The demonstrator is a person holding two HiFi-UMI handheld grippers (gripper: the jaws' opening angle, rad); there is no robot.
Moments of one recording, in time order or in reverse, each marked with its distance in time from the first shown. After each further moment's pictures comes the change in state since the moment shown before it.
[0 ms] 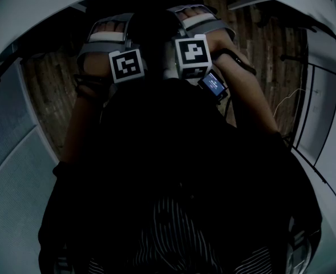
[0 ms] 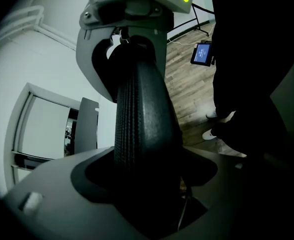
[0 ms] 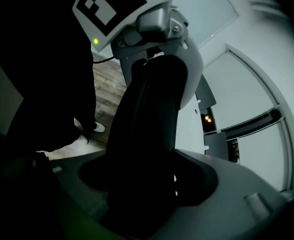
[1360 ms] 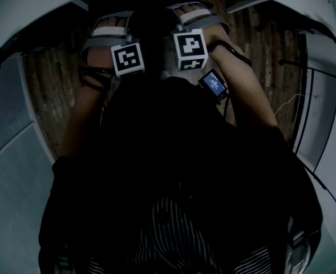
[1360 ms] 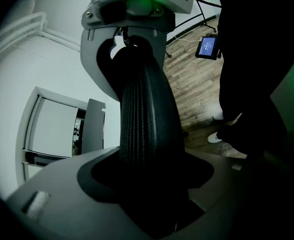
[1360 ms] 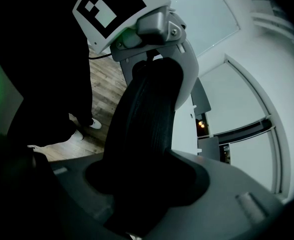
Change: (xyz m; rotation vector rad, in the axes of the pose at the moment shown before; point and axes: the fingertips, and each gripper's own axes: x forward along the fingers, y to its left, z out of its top) left arm -0.011 -0.016 0.043 -0.028 0.037 0.101; right arm -0.017 0.033 -0.027 -0.079 -0.027 -0.102
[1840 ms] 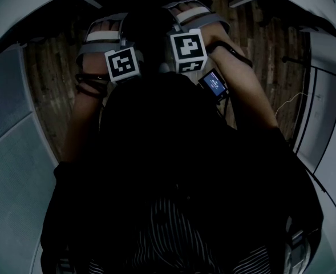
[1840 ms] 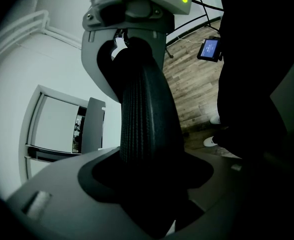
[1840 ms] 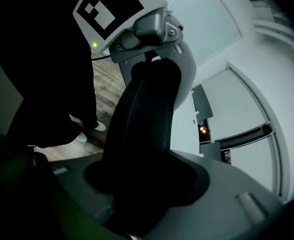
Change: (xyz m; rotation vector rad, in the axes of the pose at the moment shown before) left arm -0.036 -0.043 0.021 -0.049 0.029 0.005; right arm -0.030 0.041 0.015 -0.045 -0.046 -0.010
